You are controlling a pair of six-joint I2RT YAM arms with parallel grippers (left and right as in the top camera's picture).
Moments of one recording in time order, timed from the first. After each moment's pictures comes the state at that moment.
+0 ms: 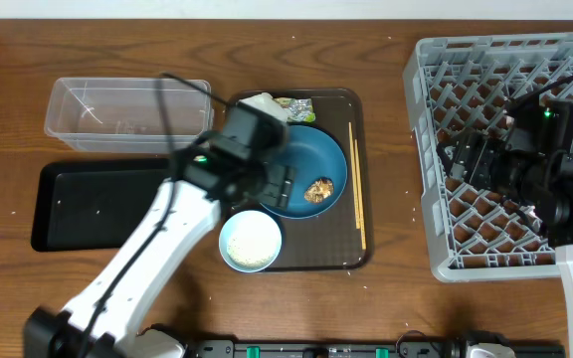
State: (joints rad) left arm -0.50 1.47 1.20 -0.88 0.11 -0.17; right arm -0.04 1.17 1.31 -1.07 -0.27 0.31
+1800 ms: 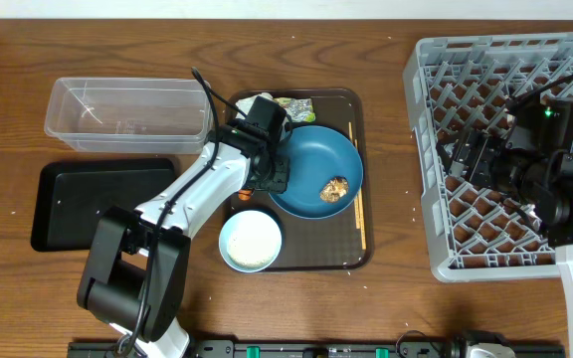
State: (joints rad) left arm -0.43 1.80 1.20 -0.73 0.10 -0.31; right arm -0.04 1.17 1.31 -1.05 -0.27 0.31
